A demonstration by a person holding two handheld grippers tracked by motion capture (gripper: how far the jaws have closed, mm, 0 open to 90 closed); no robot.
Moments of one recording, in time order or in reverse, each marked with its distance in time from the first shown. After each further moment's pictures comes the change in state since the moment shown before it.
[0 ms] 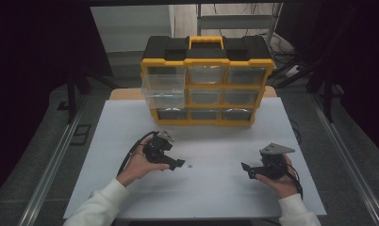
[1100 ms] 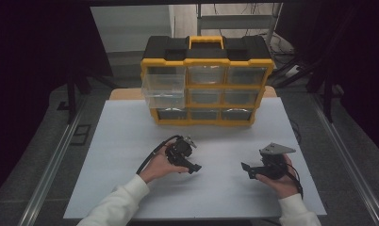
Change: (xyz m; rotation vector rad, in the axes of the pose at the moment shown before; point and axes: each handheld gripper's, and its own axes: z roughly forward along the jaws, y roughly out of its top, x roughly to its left) left arm -0.018 0.027 0.059 0.113 -0.053 0.085; right arm 0.000 0.001 -0.001 -0.011 0.008 -0.007
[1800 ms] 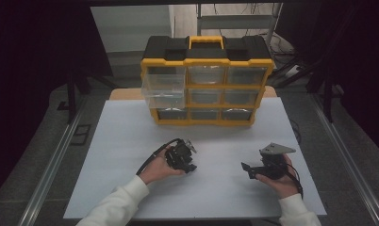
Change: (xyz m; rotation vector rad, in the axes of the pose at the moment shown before) left arm -0.005 -0.006 0.005 0.074 0.078 0.086; right arm 0.000 0.000 0.000 0.002 -0.001 0.000
